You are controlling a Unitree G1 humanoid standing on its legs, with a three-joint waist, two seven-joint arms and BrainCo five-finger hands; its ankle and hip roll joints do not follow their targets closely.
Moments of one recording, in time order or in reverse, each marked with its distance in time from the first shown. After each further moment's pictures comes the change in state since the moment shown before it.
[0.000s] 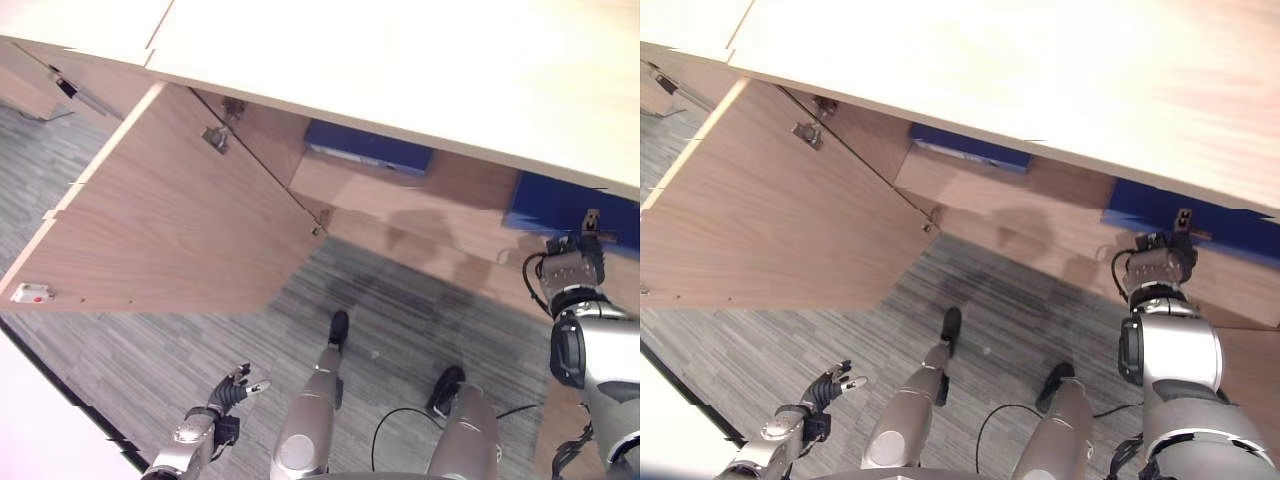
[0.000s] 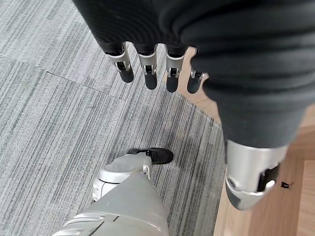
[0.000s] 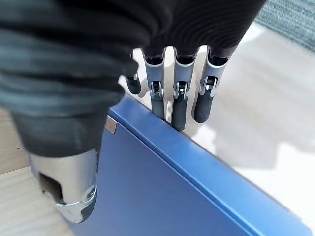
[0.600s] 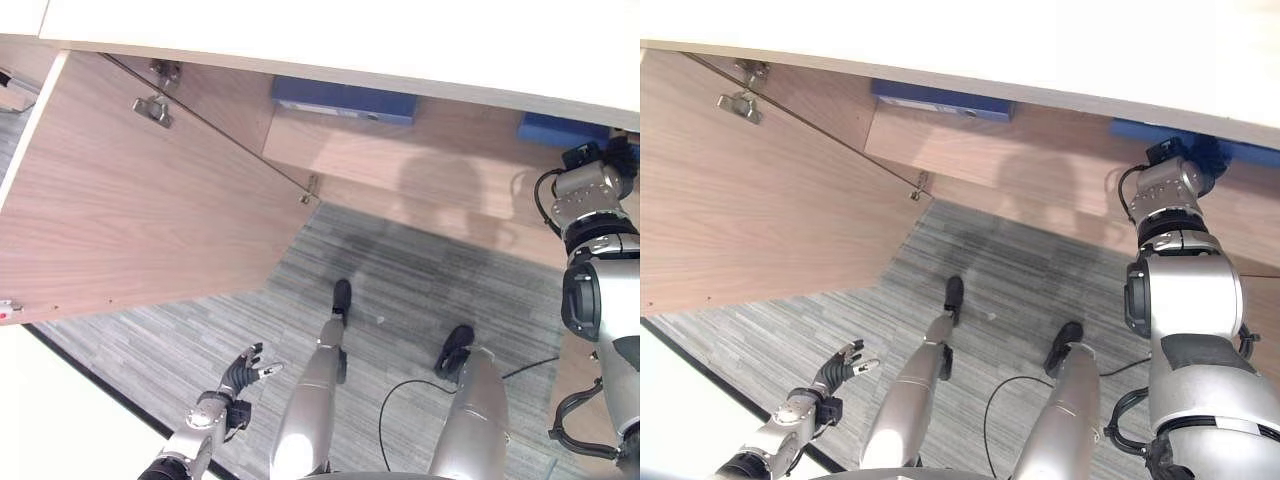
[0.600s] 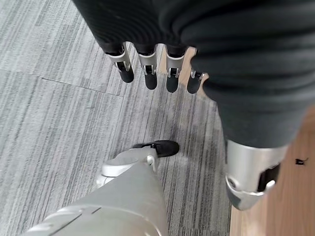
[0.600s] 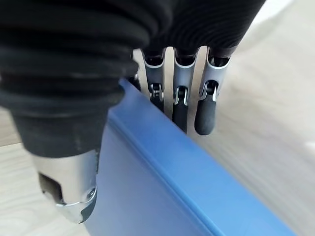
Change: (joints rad) left arm -0.042 0.012 -0.052 -0.128 -0.001 -0.010 0.064; right arm -0.344 -0.032 0.163 0.000 -0.077 -0.027 -0.097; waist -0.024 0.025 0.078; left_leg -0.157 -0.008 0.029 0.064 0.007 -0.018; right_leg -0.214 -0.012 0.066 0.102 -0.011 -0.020
